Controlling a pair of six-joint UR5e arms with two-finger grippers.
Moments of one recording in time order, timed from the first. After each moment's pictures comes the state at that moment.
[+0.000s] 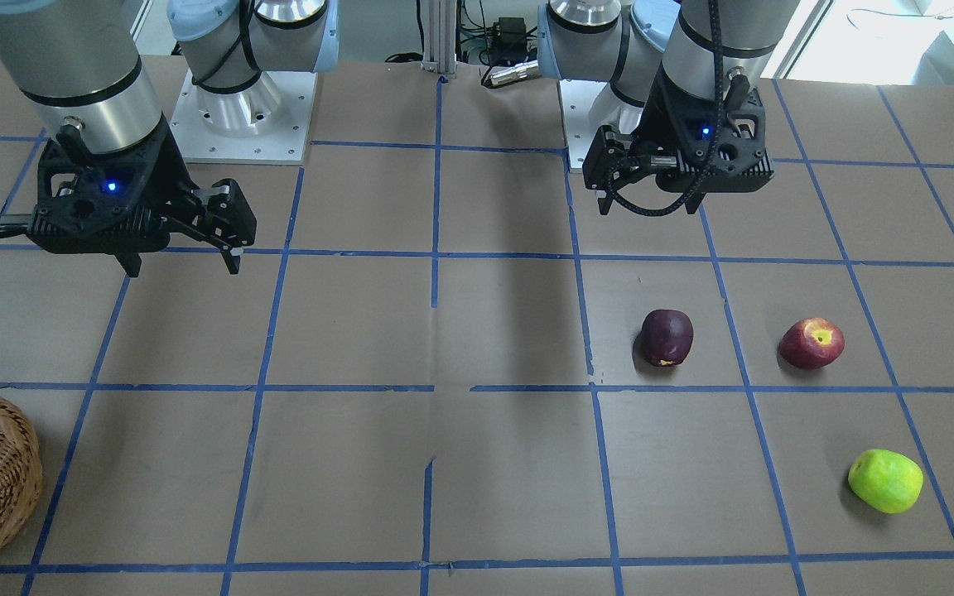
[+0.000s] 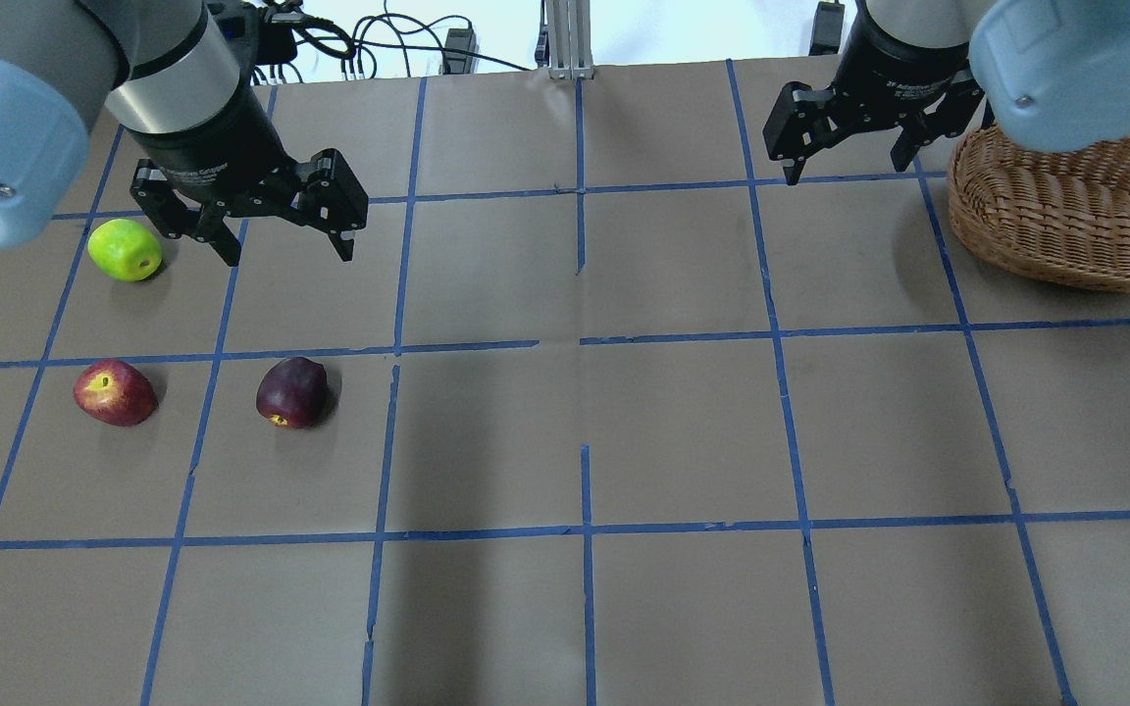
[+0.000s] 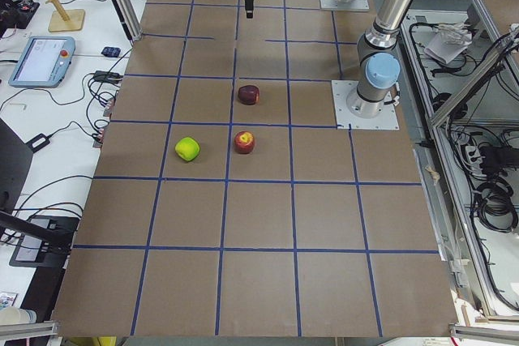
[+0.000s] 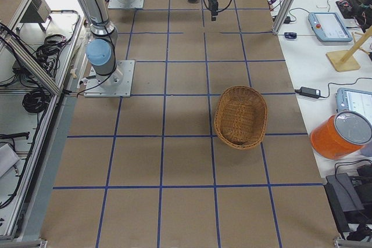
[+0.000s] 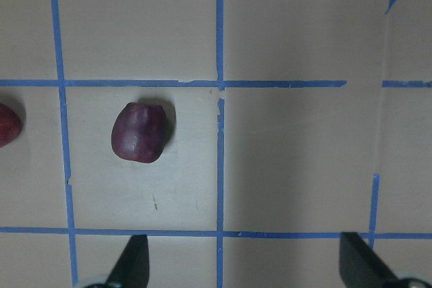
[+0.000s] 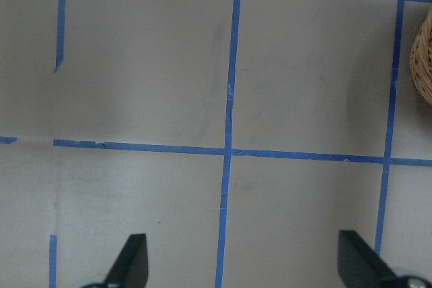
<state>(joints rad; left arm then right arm) -1.62 -1.57 -1.56 -1.60 1.60 -0.07 1.59 -1.47 1.52 -1.70 -1.60 -0.05</state>
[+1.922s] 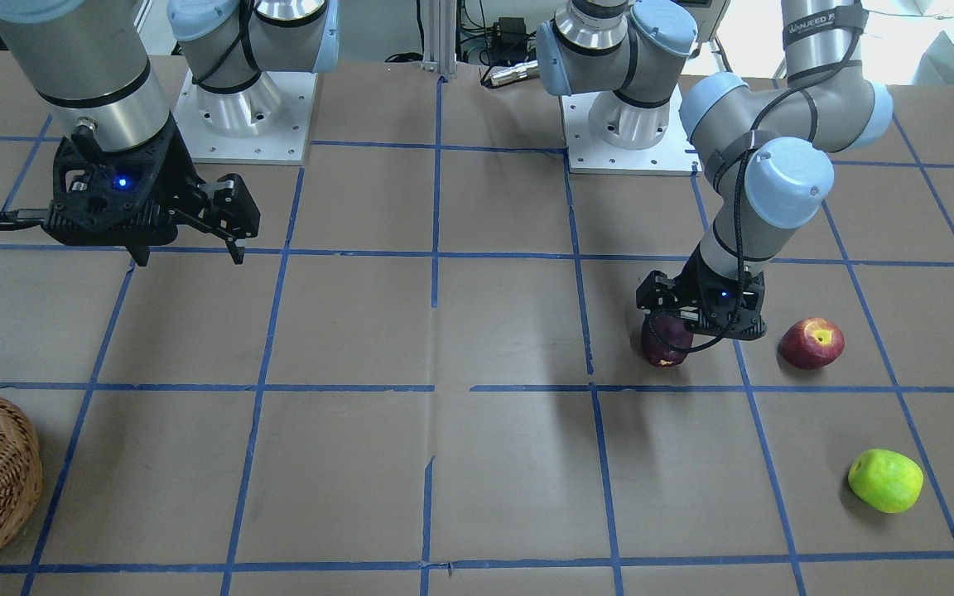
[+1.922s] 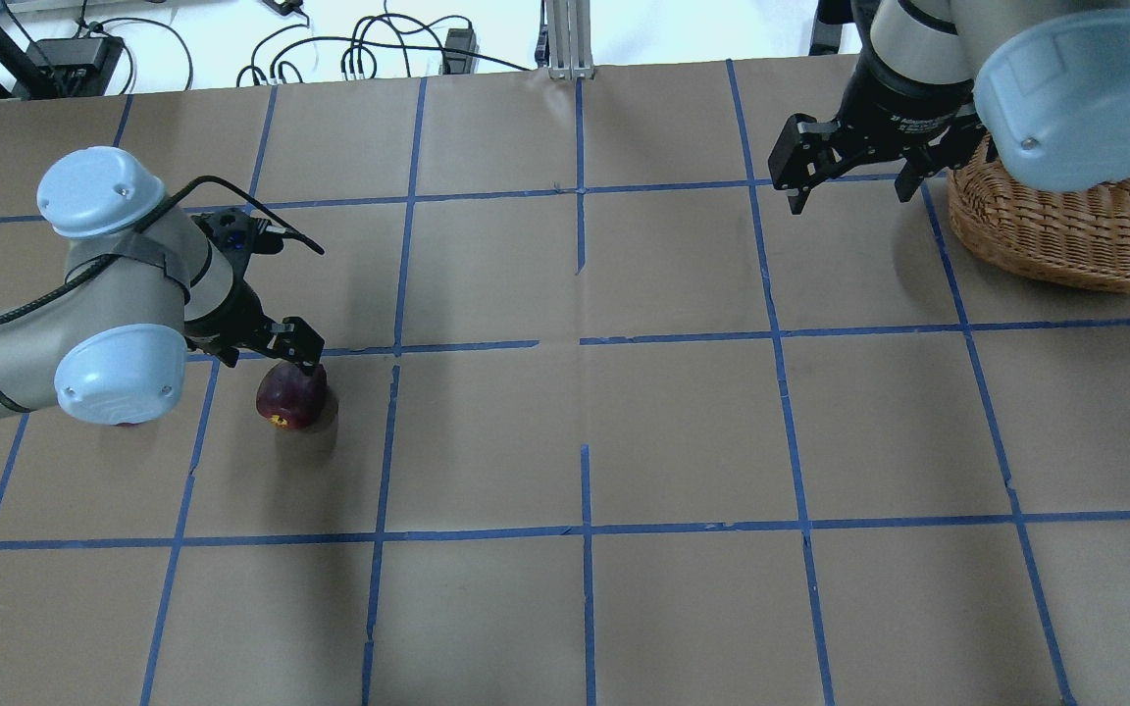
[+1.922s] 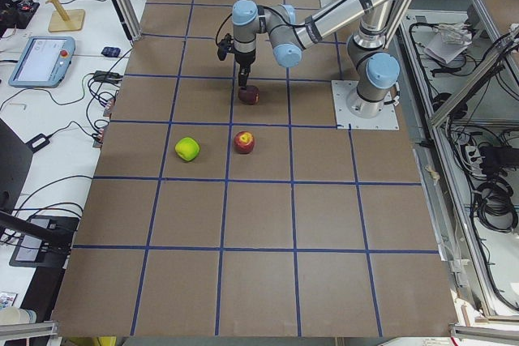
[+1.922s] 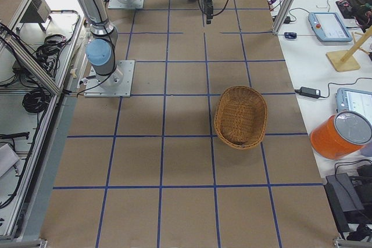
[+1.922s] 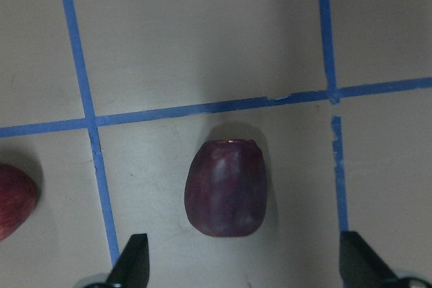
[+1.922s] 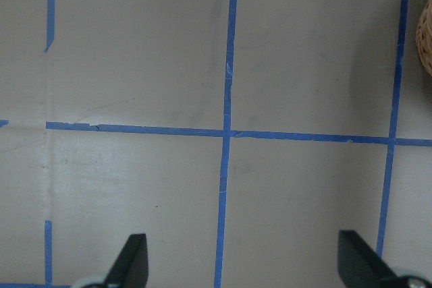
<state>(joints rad) -1.36 -1.73 -2.07 -0.93 1.59 0.36 1.59 -1.51 1.58 -1.71 -1.60 -0.05</state>
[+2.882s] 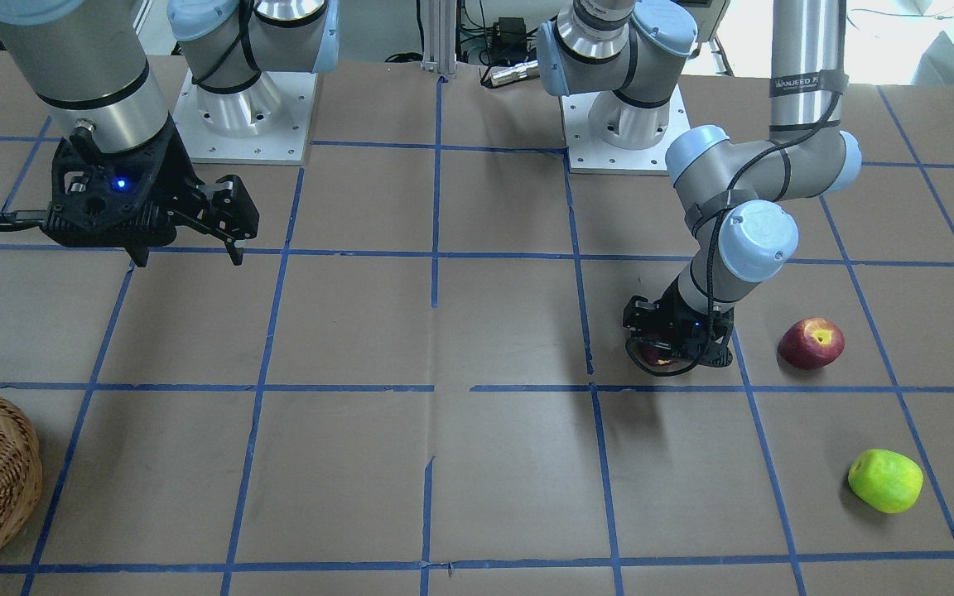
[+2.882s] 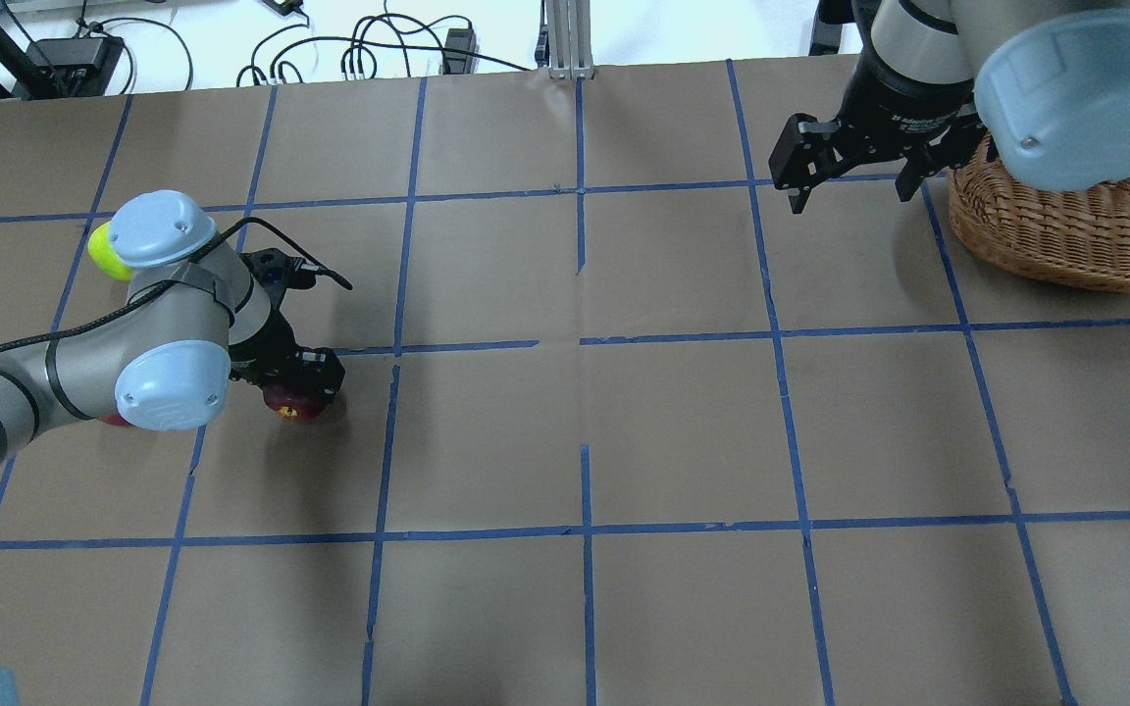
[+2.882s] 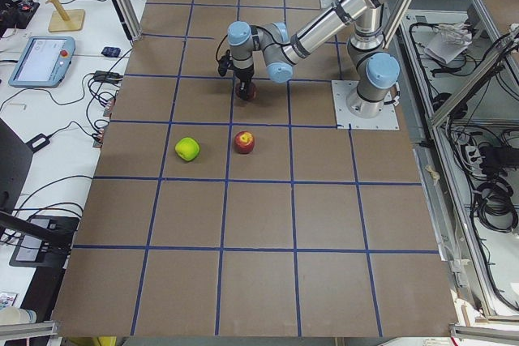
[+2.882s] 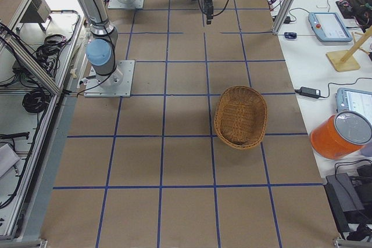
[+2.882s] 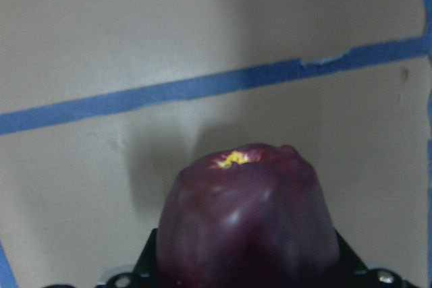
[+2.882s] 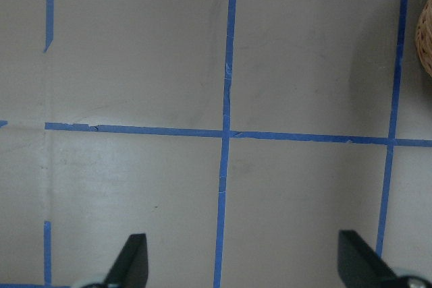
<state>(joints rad) -1.39 -1.85 -2.03 -0.89 1.56 0.31 1.58 -1.51 1.58 -1.71 -1.60 -0.05</state>
